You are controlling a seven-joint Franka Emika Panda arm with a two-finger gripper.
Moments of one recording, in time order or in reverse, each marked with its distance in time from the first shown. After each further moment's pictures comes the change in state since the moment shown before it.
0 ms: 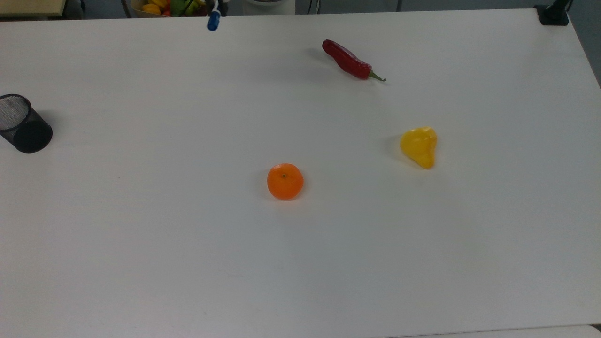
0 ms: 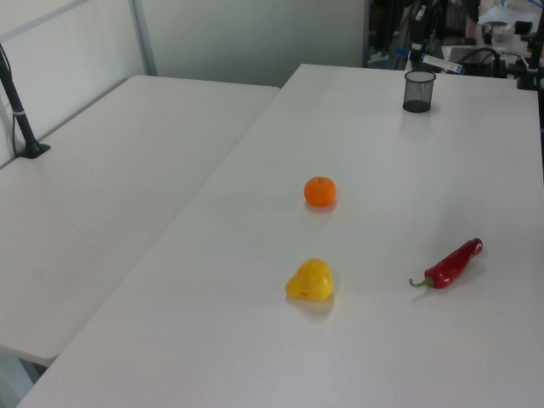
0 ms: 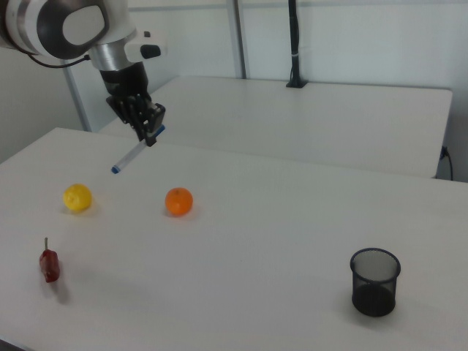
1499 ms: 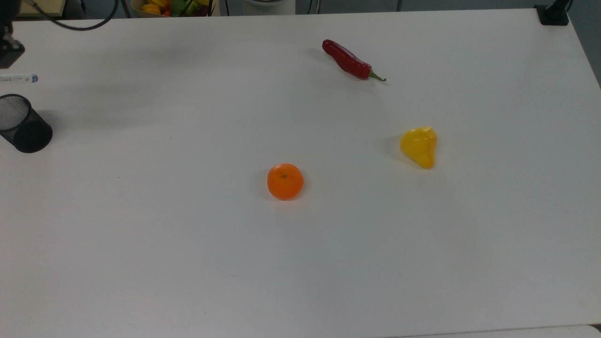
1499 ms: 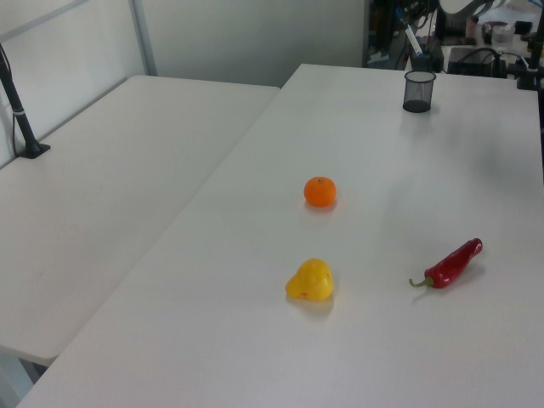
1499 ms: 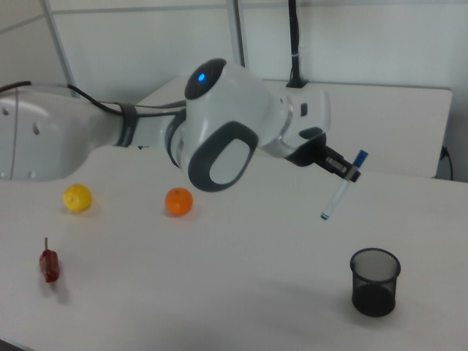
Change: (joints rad) arm -0.237 0.331 -0.253 -0.089 0.050 1.040 -0.035
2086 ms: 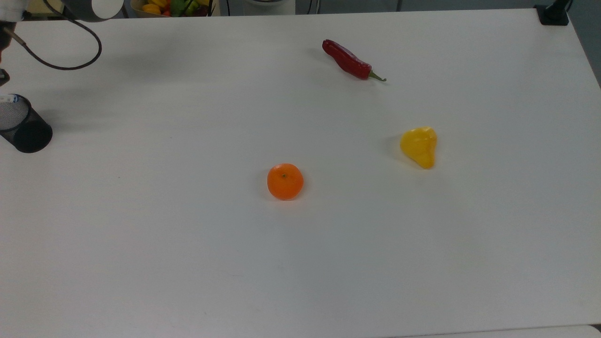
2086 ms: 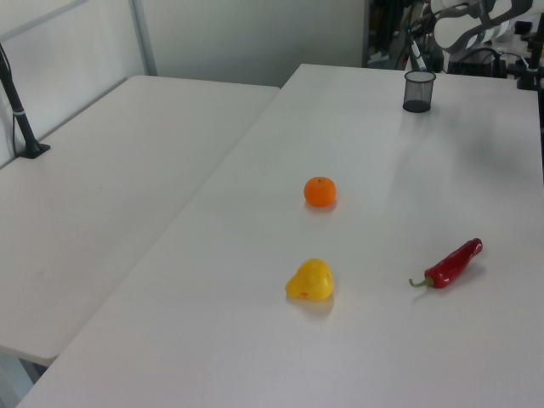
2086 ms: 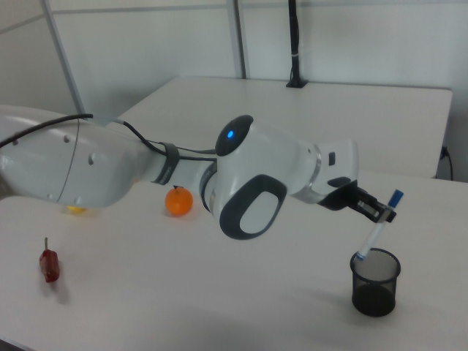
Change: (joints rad) arm -0.082 0.161 0.001 0.003 0.016 0.200 0.001
